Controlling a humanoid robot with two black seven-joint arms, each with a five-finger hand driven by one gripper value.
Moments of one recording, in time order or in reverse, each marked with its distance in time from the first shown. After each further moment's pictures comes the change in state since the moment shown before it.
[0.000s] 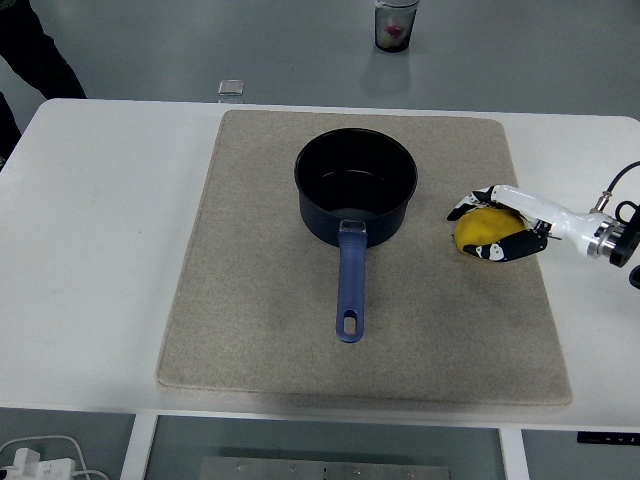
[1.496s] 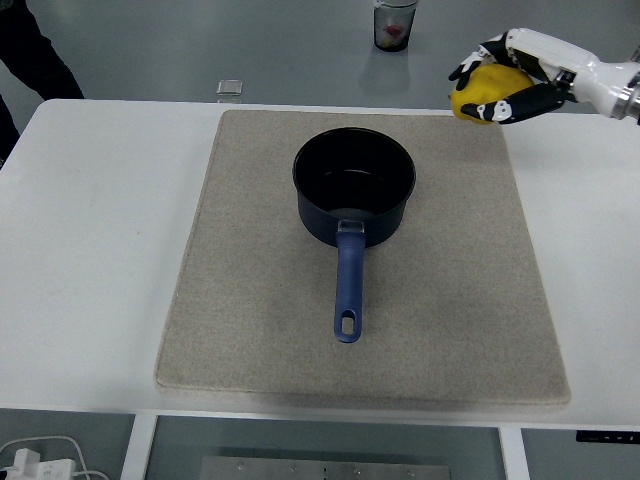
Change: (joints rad) left arm -0.001 0.000 0.002 0.000 0.000 0.000 0.000; right arm 0.424 0.037 -0.118 -0.014 0.287 0.141 -0.060
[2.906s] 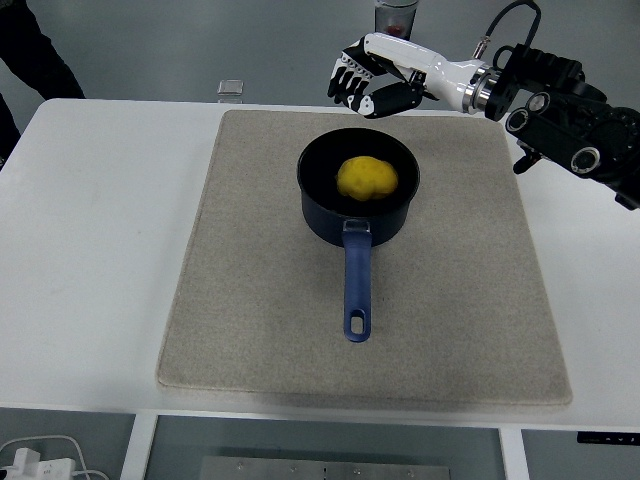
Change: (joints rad) left arm -0.001 0.000 -0.002 0.001 0.000 0.000 0.000; right arm 0.020 0.397 -0.042 -0.306 0.059 -0.001 -0.002
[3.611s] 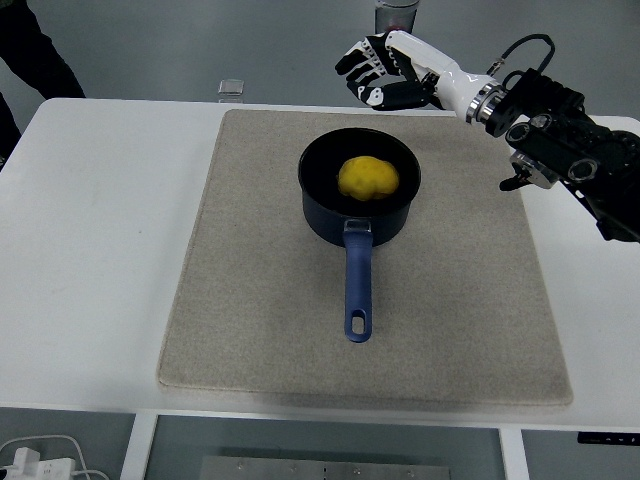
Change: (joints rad) left arm -0.001 0.000 0.001 -0.001 0.000 0.000 0.000; right arm -0.092 0.021 0.101 -0.042 0.251 -0.053 -0.050
